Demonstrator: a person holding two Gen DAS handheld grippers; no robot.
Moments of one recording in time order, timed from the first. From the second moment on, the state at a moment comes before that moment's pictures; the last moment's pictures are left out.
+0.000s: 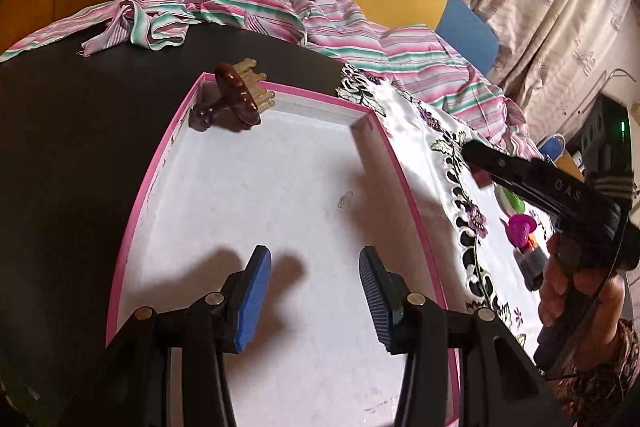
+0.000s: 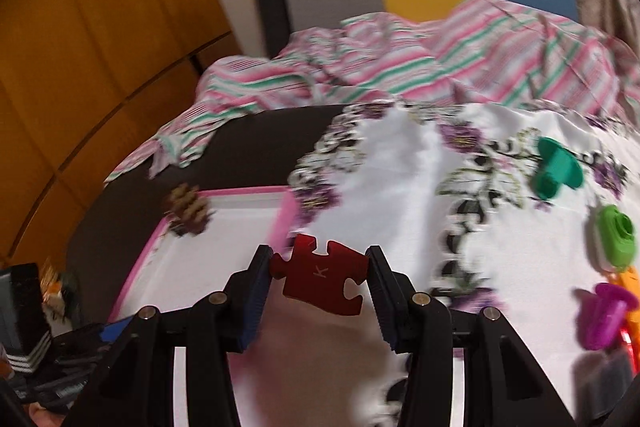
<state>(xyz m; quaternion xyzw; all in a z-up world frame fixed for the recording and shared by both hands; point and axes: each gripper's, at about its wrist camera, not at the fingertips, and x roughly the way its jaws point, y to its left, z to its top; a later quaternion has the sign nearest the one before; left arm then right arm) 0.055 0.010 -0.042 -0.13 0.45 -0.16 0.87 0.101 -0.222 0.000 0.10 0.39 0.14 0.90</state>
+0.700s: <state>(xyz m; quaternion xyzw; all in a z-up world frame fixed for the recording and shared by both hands) 0.033 0.039 -0.034 -0.15 0.44 -0.16 0.87 0.187 -0.095 -0.036 0.00 0.47 0.18 0.87</state>
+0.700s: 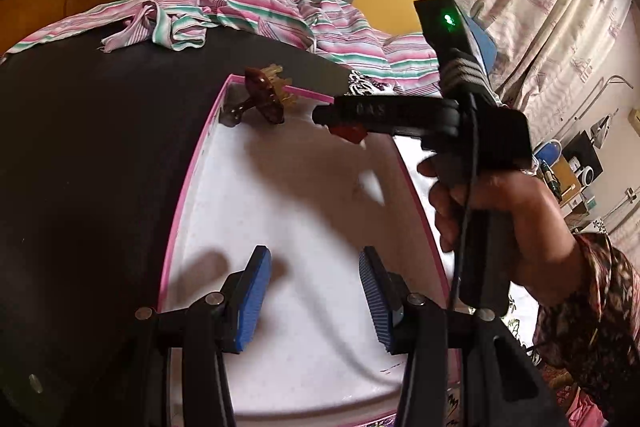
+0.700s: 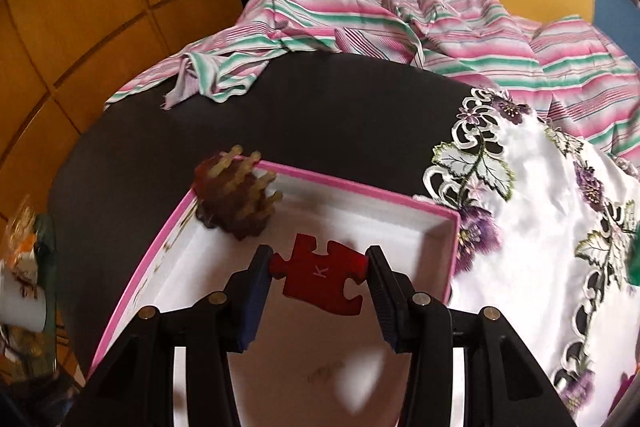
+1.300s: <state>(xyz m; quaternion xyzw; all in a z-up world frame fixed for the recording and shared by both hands) 0.027 0.021 -0.027 -0.15 0.44 -0.18 0.87 0.142 -0.153 0.010 0.06 0.43 0.15 0.89</state>
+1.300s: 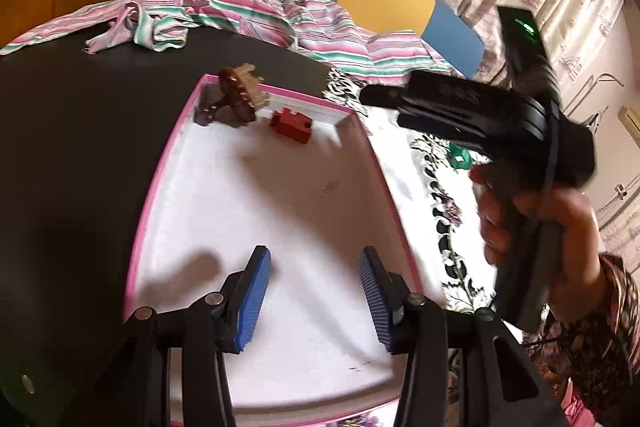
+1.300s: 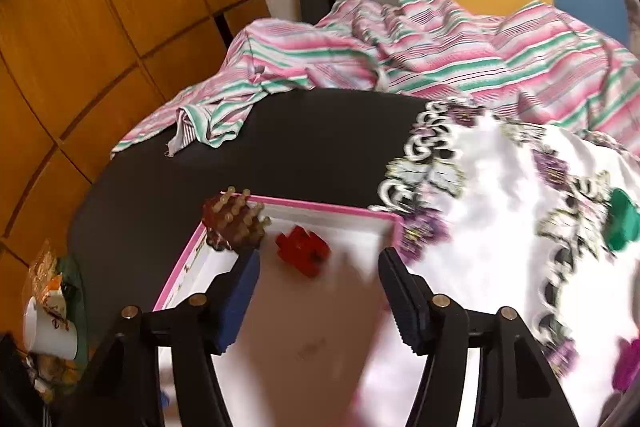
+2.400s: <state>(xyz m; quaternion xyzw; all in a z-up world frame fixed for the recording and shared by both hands) -0.009 -0.114 -0.016 -0.06 0.46 -0.32 0.82 0.004 -0.452 -0.017 0.29 0.45 -0.18 0.83</state>
